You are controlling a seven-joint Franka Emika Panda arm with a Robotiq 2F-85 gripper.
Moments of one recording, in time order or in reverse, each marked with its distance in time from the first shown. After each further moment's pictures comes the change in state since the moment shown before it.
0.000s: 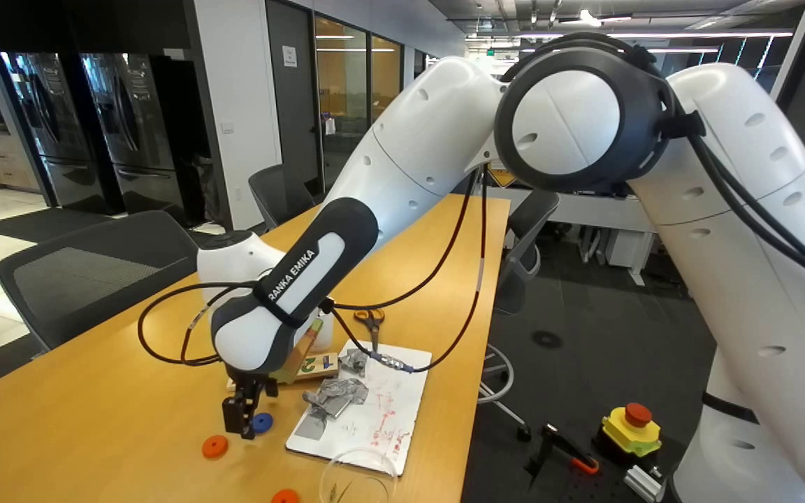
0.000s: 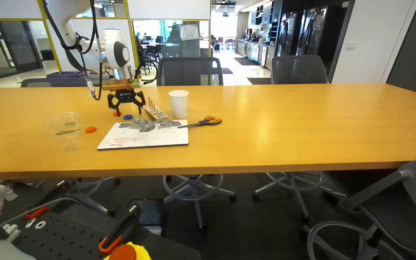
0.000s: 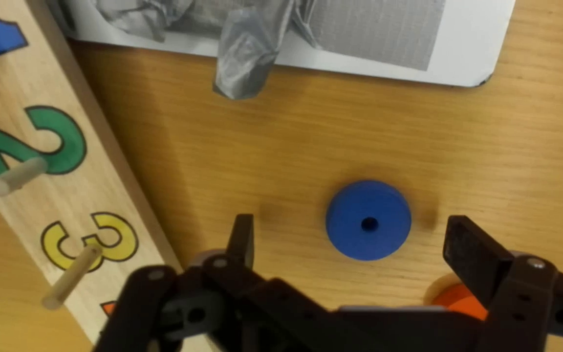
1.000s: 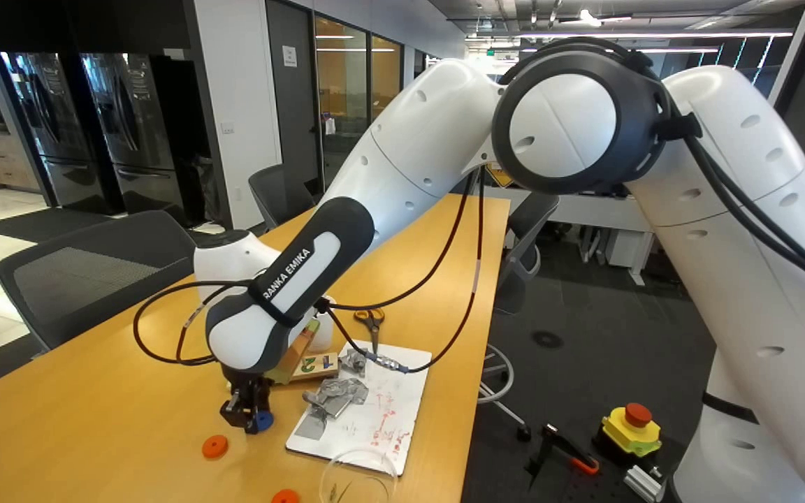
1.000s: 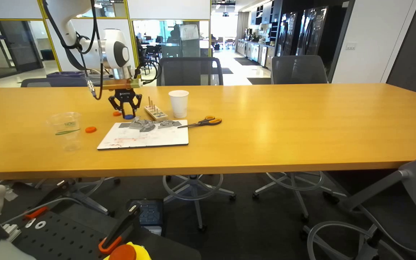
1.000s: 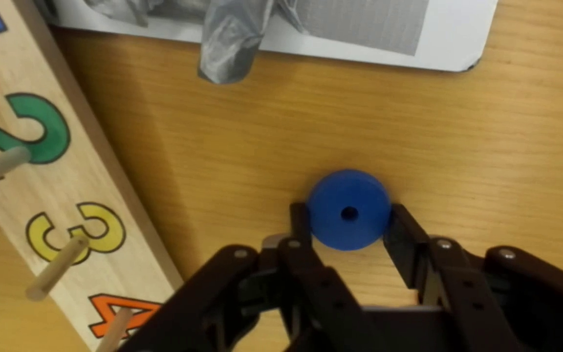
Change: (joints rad) arm -0.001 0.010 0.007 0.020 0.016 -0.010 0.000
